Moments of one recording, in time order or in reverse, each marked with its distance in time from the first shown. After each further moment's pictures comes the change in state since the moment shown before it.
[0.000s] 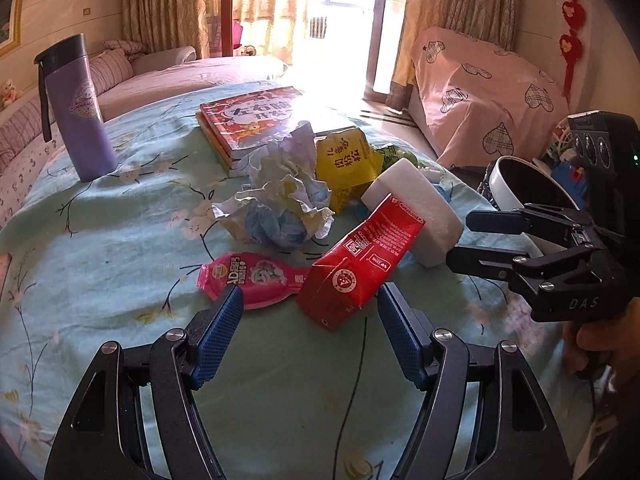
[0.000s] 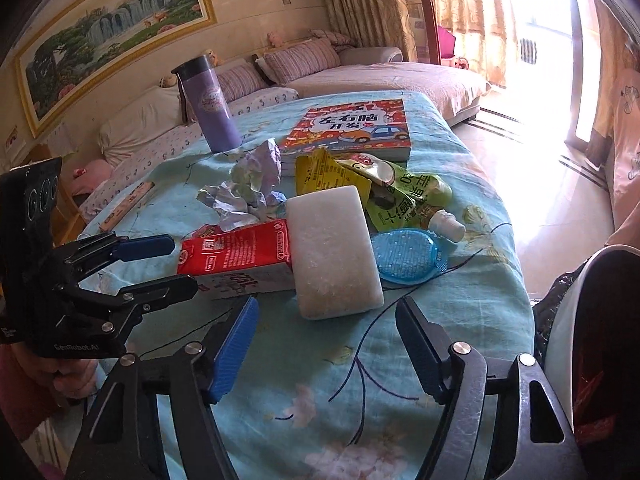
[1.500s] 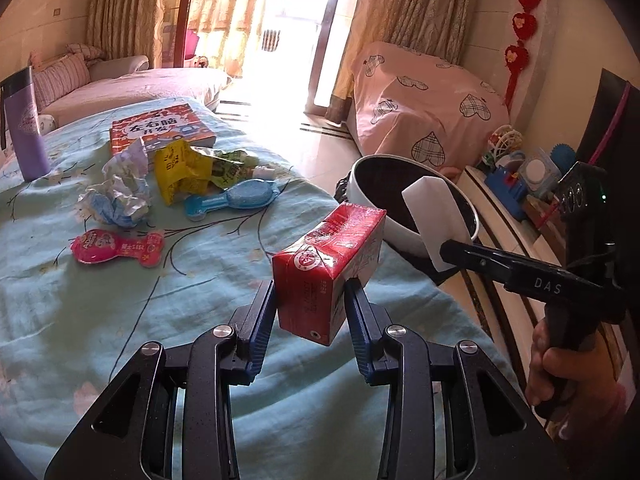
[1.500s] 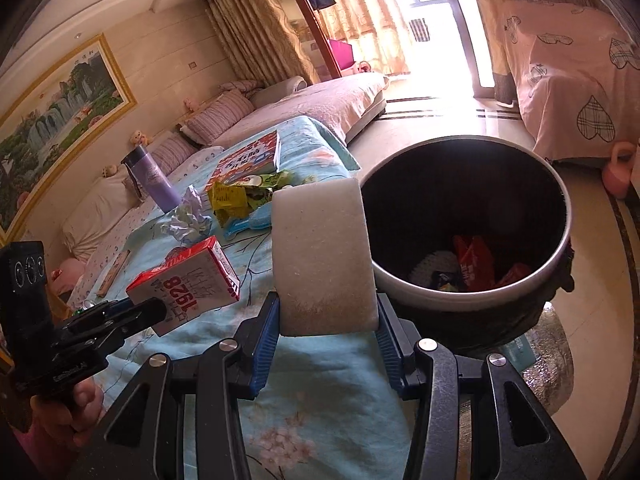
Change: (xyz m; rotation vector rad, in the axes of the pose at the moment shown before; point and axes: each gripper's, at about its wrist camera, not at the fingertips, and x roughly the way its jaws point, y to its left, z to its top) left arm -0.056 -0.132 -0.020 -0.006 -0.060 -0.193; right arm -0.133 -0.072 -0.091 0.359 -0.147 -0.128
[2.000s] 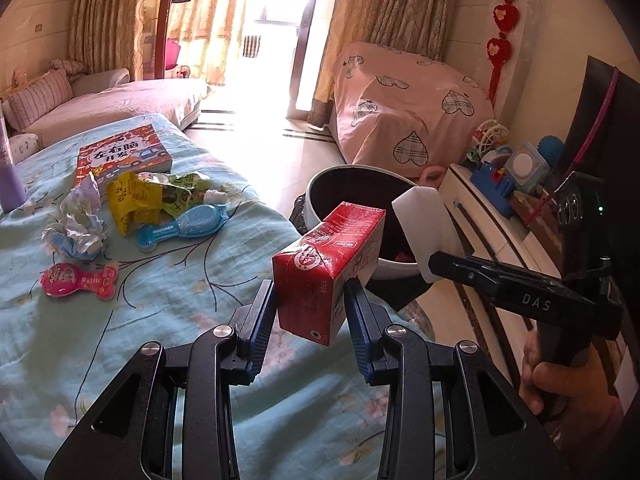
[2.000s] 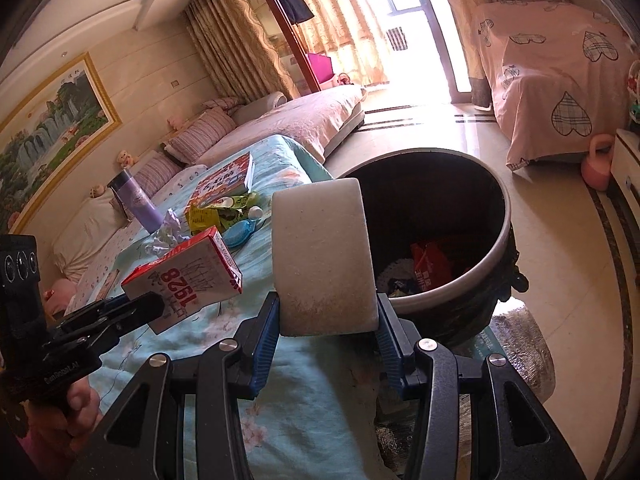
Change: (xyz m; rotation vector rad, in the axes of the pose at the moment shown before) left arm 0.016 -0.044 0.022 0.049 -0.011 -0.030; right arm -0.022 -0.030 0.000 0.049 -0.049 -0.044
